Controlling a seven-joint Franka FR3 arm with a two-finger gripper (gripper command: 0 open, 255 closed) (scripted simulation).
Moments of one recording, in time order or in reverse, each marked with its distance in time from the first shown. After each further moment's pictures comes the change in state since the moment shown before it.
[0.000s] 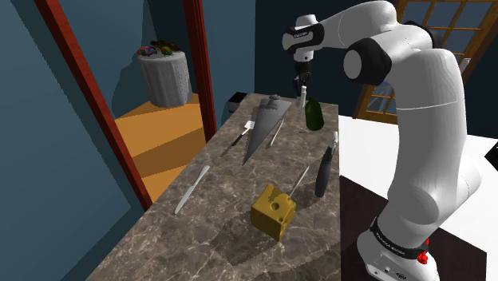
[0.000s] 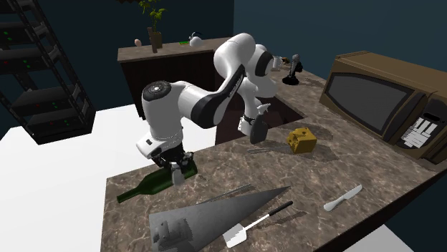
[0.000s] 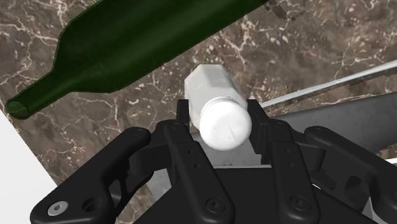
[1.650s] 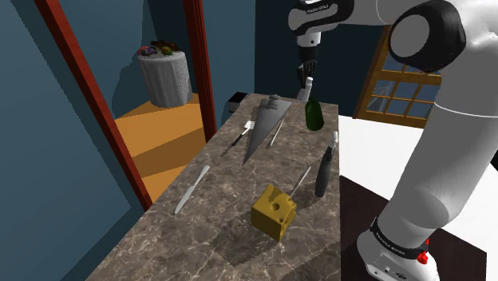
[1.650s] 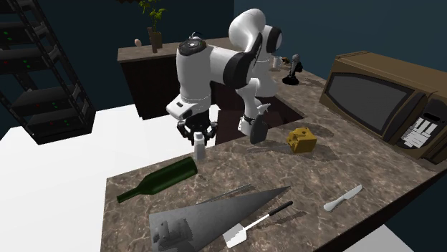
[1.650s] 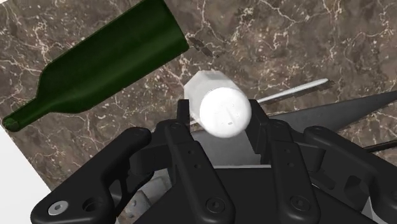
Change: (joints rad) arm 0.128 -0.366 0.004 -0.297 -0.113 -0.060 0.120
